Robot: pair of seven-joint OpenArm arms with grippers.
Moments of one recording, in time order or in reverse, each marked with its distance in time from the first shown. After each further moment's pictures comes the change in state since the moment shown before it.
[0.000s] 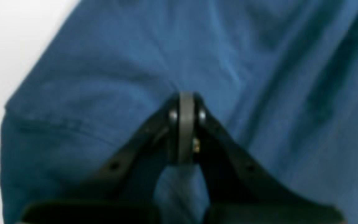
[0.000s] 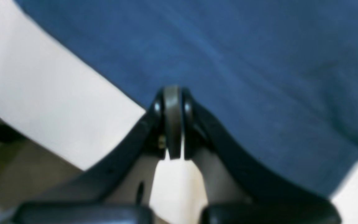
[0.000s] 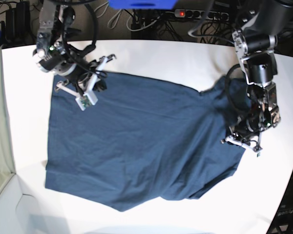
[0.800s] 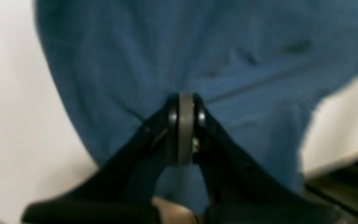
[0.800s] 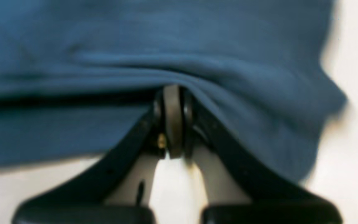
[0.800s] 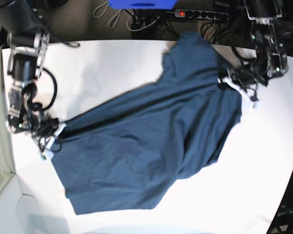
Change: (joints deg) left arm 35.3 -1.5 0.3 45.4 -21.2 0.8 25.4; right arm 40.4 17.9 4.1 -56.7 -1.0 -0.2 12.8
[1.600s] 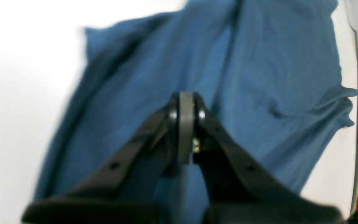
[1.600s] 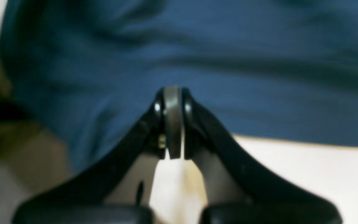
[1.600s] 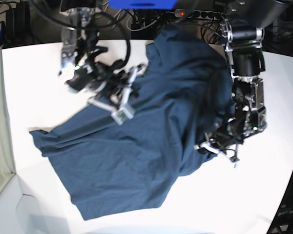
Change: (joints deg) left arm -31.2 7.2 8.0 -27.9 10.1 0.2 -15.9; right arm -32.6 -25.1 -15.0 55.6 0.9 0.0 -24.4
